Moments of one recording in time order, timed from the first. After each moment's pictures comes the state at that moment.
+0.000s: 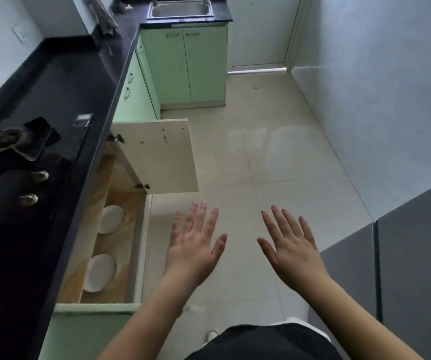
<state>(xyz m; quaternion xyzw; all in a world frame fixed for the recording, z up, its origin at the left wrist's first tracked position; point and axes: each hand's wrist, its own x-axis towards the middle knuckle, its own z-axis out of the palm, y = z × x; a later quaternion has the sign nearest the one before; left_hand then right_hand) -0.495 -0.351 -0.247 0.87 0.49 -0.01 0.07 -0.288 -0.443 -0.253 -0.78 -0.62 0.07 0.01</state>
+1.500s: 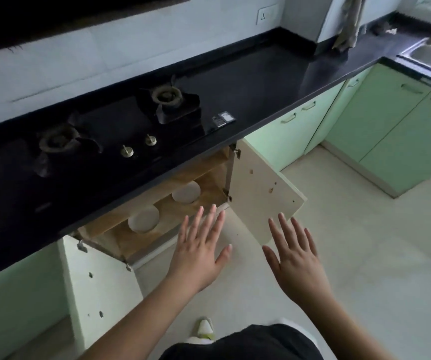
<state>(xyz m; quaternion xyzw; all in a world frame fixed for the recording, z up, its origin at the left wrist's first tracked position) -0.442 -0.113 -0.277 0.58 0.81 0.07 0.06 -0.243 0.004 -0.255 -0.41 -0.91 0.08 -0.03</state>
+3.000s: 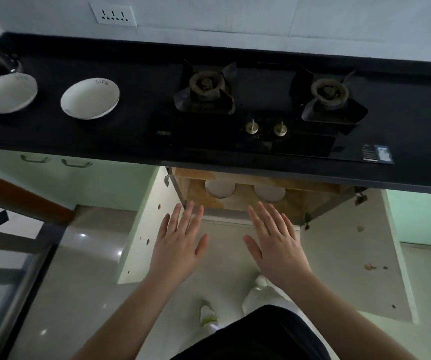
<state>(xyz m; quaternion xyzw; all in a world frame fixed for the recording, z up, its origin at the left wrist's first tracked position) -0.506 -0.214 -0.318 0.19 0.98 0.05 0.08 -0.458 0.017 -0.286 0.02 -0.99 0.10 -0.09</state>
